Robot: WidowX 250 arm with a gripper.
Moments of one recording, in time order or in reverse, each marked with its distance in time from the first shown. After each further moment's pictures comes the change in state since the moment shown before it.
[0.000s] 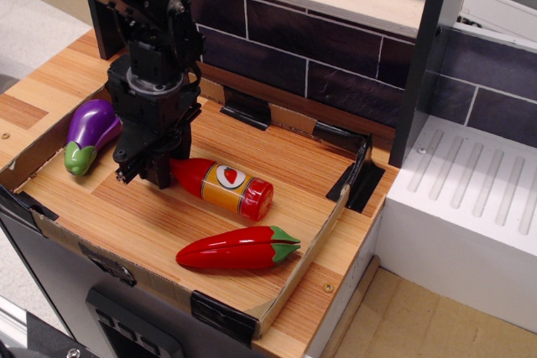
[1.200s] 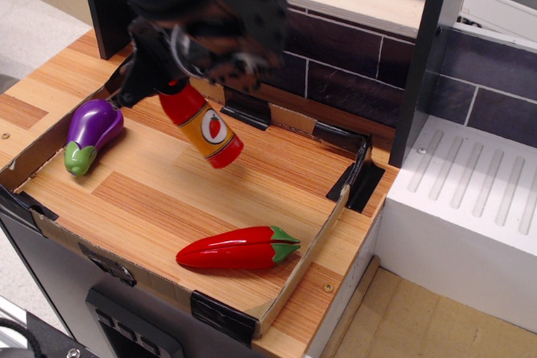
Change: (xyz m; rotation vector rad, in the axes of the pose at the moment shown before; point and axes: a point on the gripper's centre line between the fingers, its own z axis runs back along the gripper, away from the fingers) arm 0.008 -0.027 0.077 -0.323 -0.788 -0.079
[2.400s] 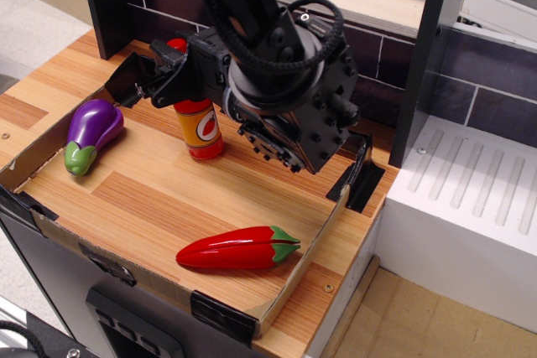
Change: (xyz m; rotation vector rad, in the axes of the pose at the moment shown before) arm -0.007 -0.016 -0.007 -0.072 -0.393 -0.254
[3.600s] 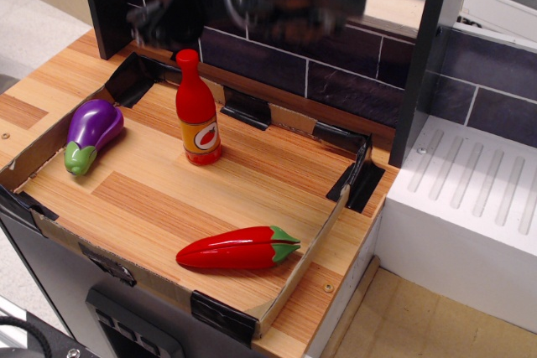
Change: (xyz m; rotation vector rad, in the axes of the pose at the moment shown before) arm 0.065 0.000 0.027 0.074 0.356 0.151
